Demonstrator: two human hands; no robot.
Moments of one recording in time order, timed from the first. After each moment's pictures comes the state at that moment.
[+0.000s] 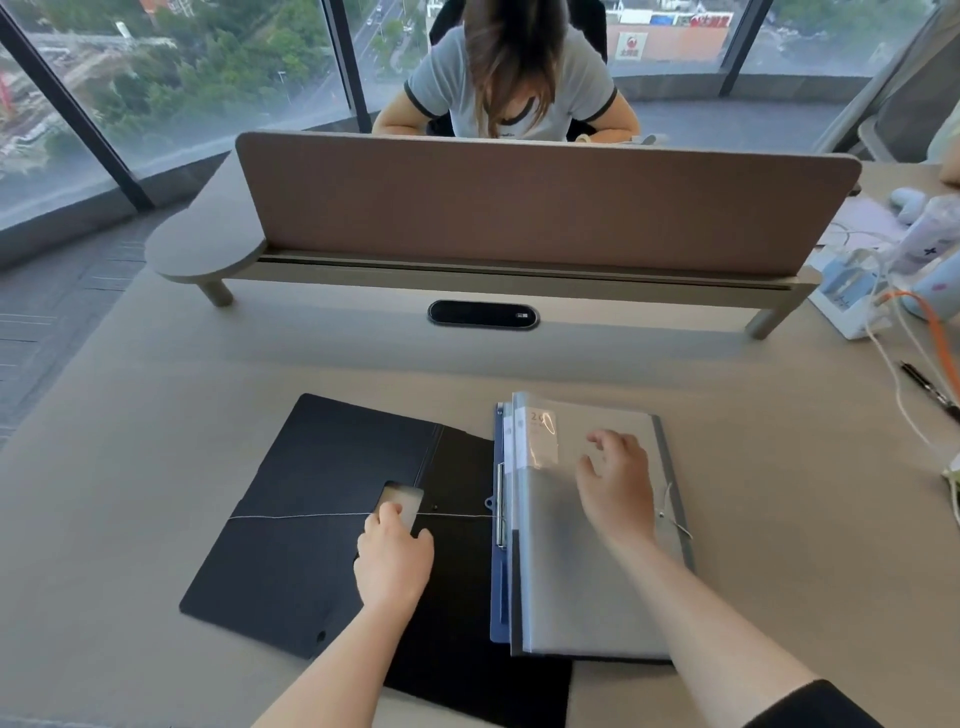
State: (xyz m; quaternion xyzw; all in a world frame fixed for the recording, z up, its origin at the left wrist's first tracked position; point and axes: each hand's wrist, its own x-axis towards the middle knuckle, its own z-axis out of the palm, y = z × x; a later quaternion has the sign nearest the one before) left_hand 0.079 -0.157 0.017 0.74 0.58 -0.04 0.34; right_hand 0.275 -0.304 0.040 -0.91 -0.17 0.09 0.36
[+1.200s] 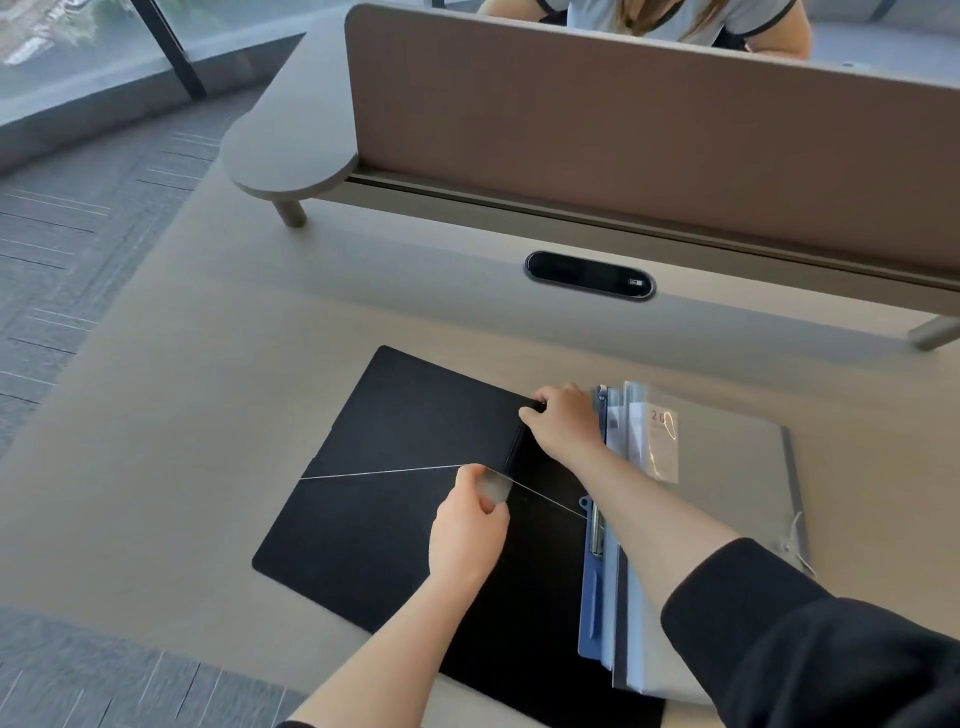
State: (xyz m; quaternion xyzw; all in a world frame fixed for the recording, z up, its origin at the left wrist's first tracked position) left_hand 0.071 -0.114 0.003 0.69 0.55 -0.02 0.47; right_hand 0.247 -0.113 -0.001 -0.89 -0.27 0.31 0.17
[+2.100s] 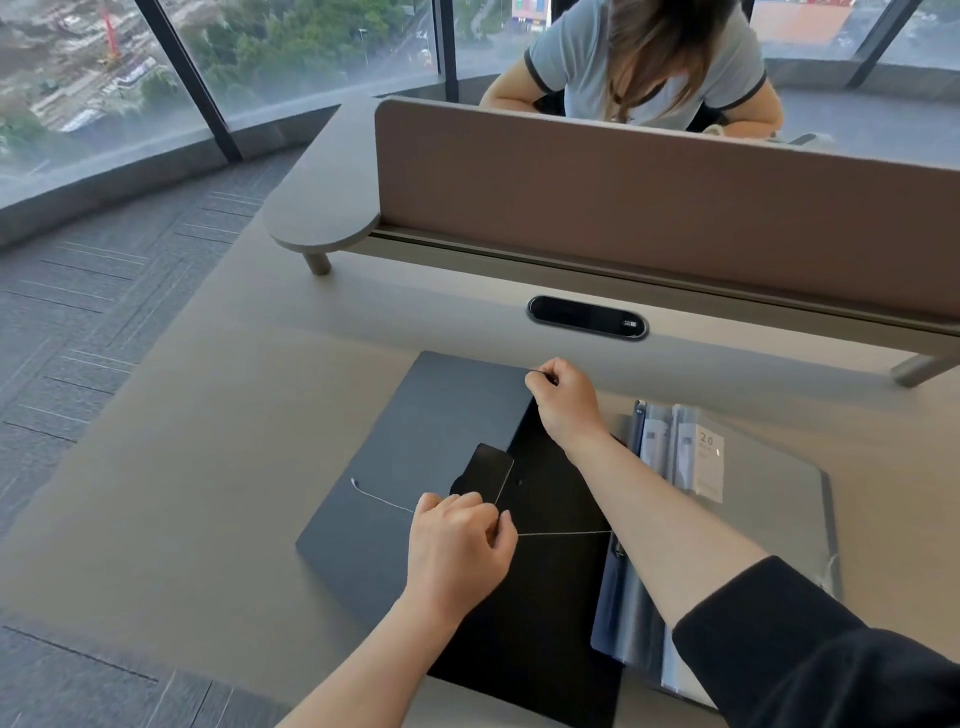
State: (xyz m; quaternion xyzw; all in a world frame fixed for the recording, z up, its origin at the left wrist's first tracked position) left_hand 0.052 -0.108 0.059 0.92 0.32 0.16 0.18; right_hand 0.244 -0.098 0.085 -0.79 -0.22 0.31 0.48
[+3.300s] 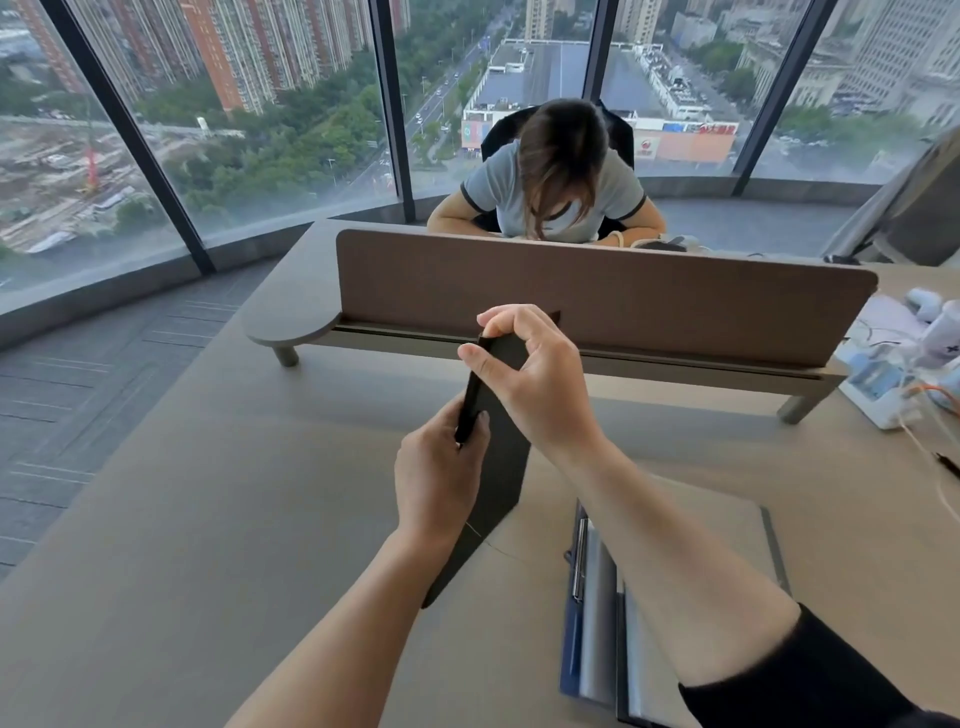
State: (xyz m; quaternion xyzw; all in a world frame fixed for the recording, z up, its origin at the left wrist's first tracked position) left_hand 0.122 -0.097 0.186 0.78 0.37 0.32 0.39; right_hand 0.232 -0.147 0.250 -0.69 -0.44 0.01 0.57
